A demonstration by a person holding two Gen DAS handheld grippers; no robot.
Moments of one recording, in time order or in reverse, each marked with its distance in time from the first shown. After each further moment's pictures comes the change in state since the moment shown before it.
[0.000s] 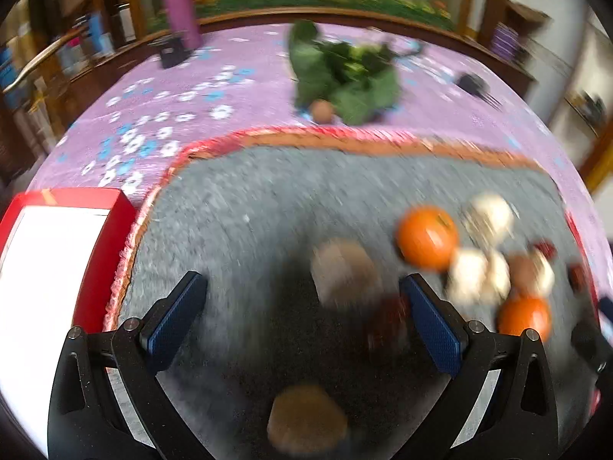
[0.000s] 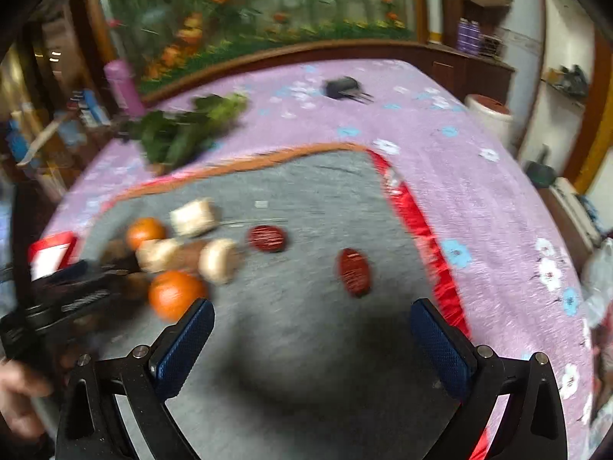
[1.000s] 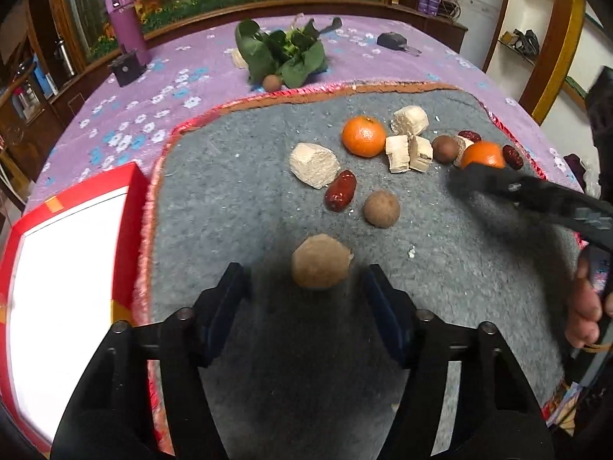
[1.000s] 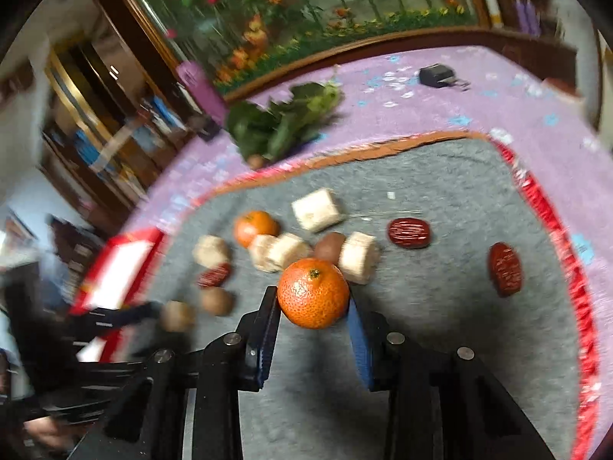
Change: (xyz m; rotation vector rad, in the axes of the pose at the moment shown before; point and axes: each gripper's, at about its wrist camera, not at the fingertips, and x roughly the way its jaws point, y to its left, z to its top) left arm -0.045 0.013 -0.048 0.213 0.037 -0.108; right arm 0.025 0.032 0.002 0.050 0.000 0.368
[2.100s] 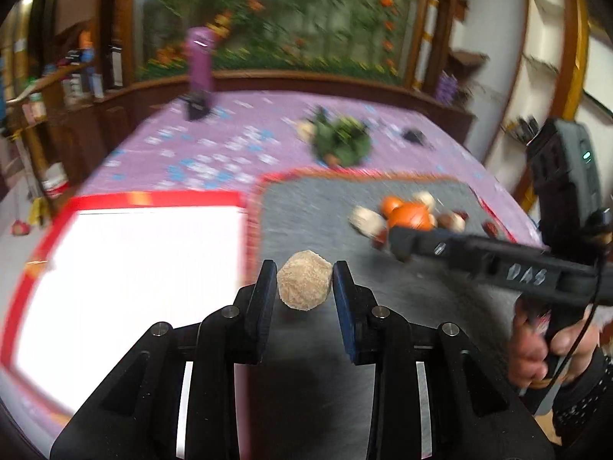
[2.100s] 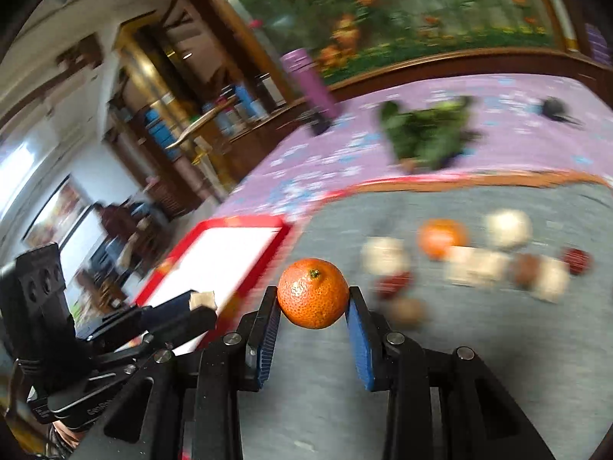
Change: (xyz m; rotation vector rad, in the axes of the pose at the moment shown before) left arm -0.103 0.073 -0.049 -0.190 -0.315 0.004; right arm 0.030 0.125 -0.009 -0.178 0.027 0.210
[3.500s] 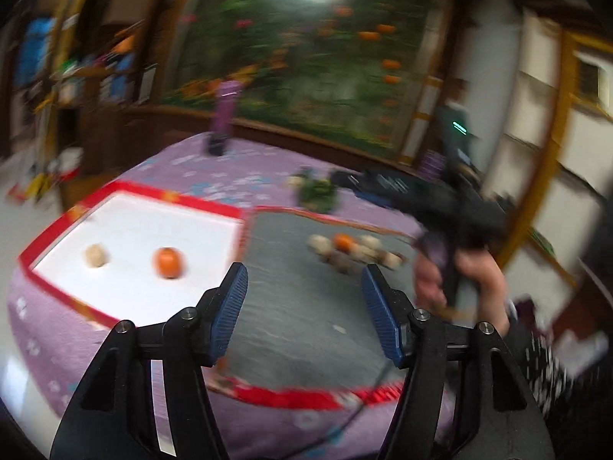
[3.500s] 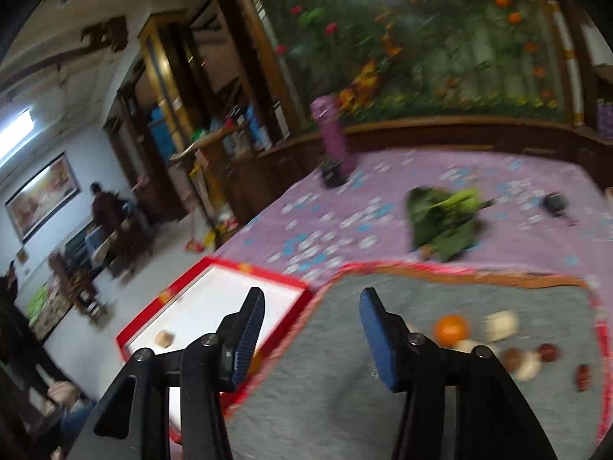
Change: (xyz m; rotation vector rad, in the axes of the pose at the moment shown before) left arm -0.122 -0.028 -0.070 -0.133 -0.240 -0.121; right arm -0.036 0.044 0.036 -0.139 -0.165 -0.150
